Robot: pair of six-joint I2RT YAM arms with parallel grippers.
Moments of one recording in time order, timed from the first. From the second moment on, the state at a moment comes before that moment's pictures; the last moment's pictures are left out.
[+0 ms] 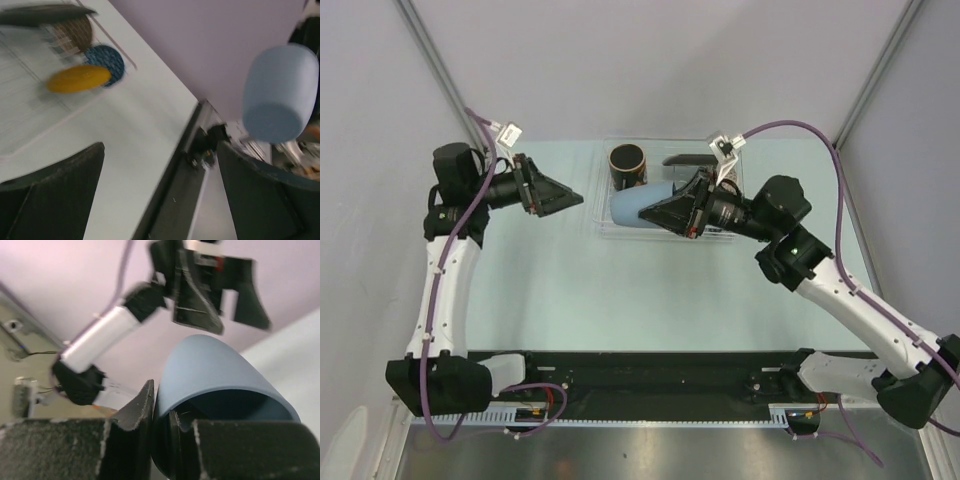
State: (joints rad) left arm 0.08 1.20 1.32 -0.53 1.15 -0.23; right arm 0.74 1.15 1.19 0.15 -0.55 0.70
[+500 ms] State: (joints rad) left arm 0.06 1.16 1.11 0.27 1.45 -1.08; right arm 0.73 1.39 1.08 0.67 -0.72 1.12
